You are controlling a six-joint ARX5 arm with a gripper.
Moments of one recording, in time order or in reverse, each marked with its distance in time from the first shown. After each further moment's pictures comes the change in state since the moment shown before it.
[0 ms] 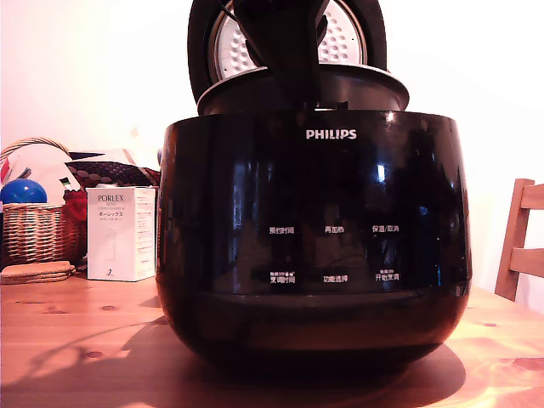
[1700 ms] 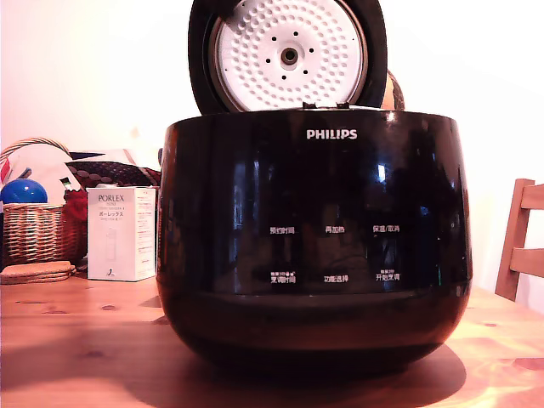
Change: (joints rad) arm 0.215 -0.267 0.134 -0.008 -0.276 -0.553
